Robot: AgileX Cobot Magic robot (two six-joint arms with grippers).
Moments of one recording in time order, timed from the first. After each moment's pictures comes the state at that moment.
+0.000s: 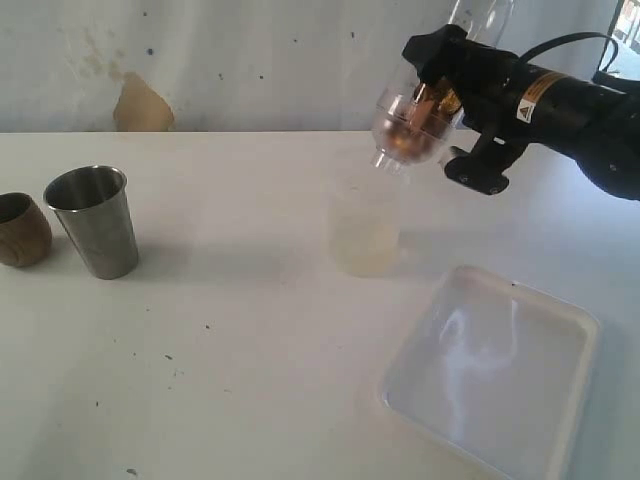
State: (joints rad) left arm -0.01 0.00 0.00 -0.04 0.24 0.07; right arm 0.05 1.76 -1.06 -0.50 -0.56 -2.12
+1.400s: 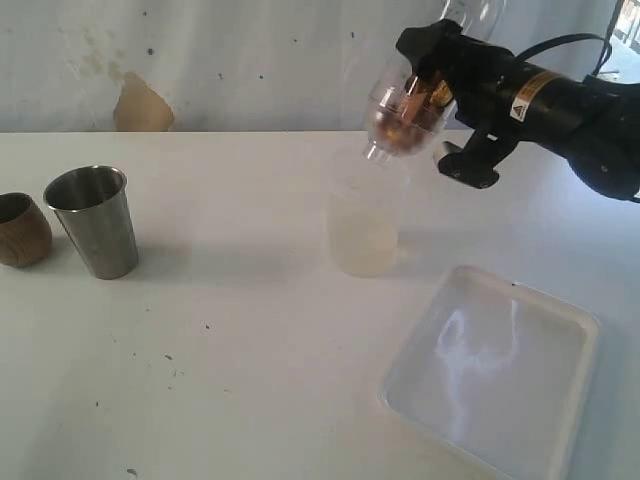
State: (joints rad) left arm -0.01 0.00 0.00 -0.04 0.24 0.07; right arm 0.05 1.79 -1.08 -0.50 -0.64 -2.12
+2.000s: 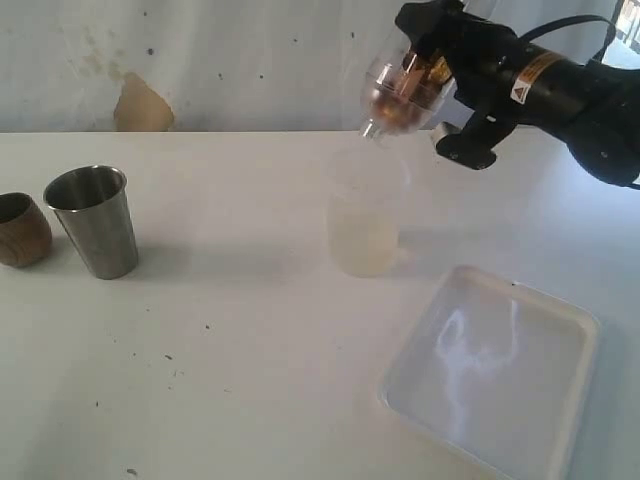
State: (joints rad) left arm -0.01 0.00 0.00 -0.04 0.24 0.07; right arm 0.05 1.79 -1.12 -0.50 -0.66 -2.12
